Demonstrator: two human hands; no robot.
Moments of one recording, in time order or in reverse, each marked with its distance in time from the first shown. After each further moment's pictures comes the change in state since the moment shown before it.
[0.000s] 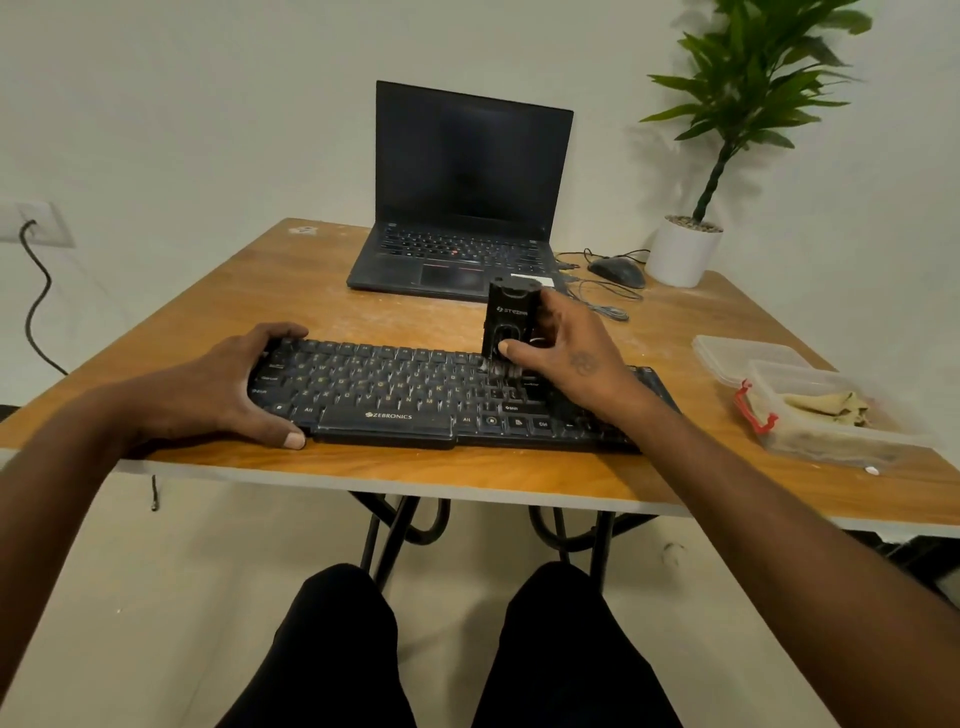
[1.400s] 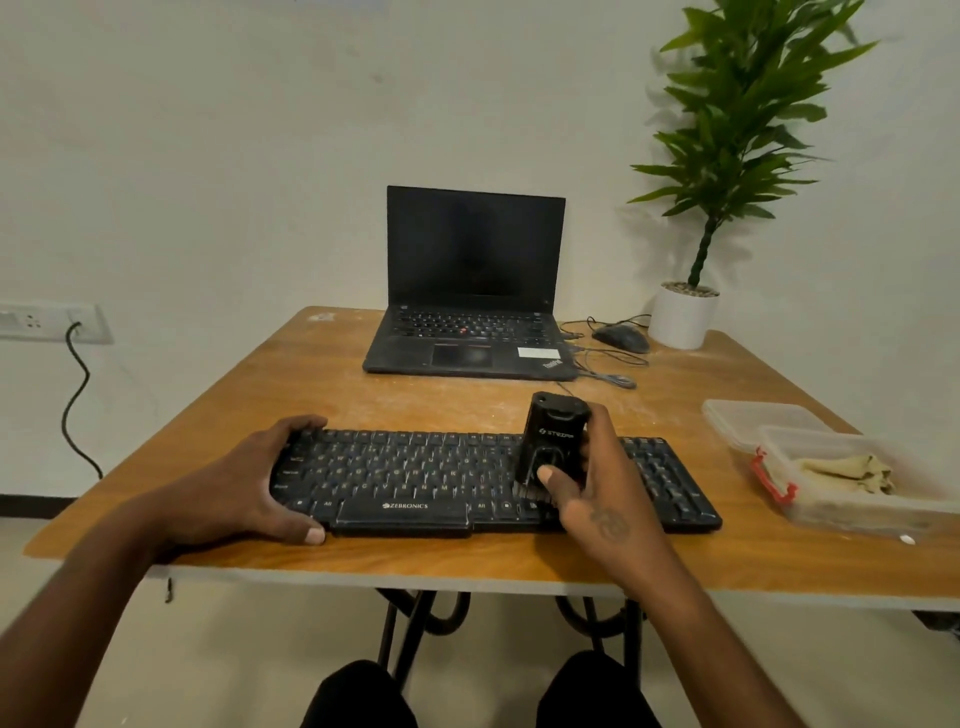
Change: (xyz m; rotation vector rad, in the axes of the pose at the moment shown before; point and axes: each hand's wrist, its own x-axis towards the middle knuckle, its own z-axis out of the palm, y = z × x) left_hand -0.008 0.012 0.002 -0.012 0.008 -0.004; right_hand -0.067 -0.015 0.021 0.192 0.166 0.210
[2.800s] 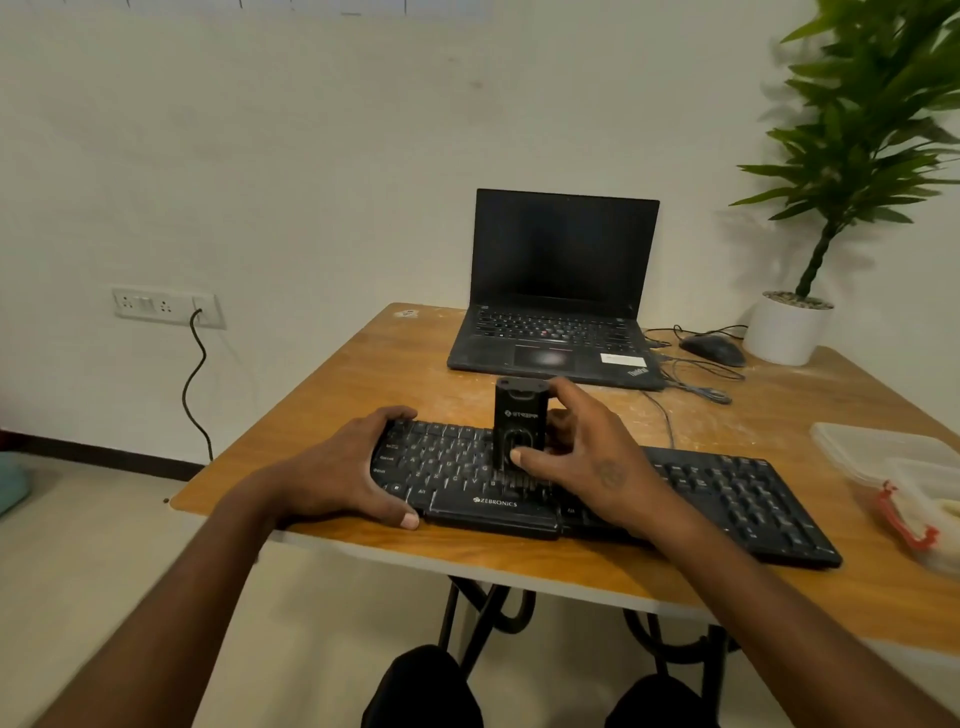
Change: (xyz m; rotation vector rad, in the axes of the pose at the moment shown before) left_hand 0.003 -0.009 -0.003 0.022 0.001 0.026; right_hand 0.052 -0.041 0.053 0.007 -0.311 -0.255
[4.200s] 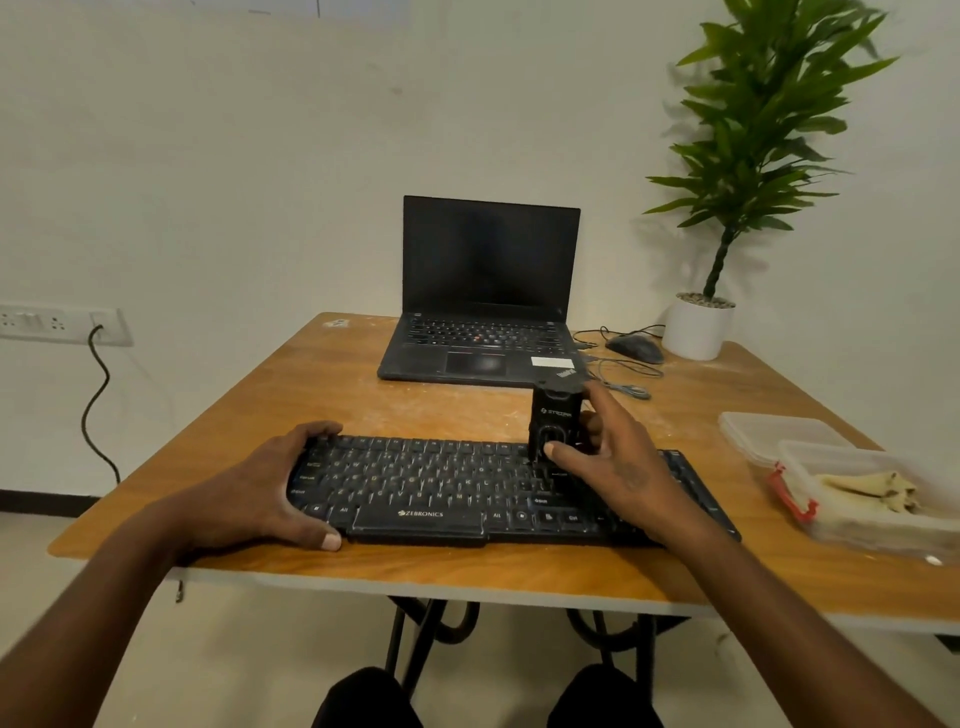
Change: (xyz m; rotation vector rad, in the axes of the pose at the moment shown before) left_hand 0.001 0.002 0.001 -0.026 -0.014 -0.002; right_hand -0.037 0.028 -0.067 -0.123 0.200 0.138
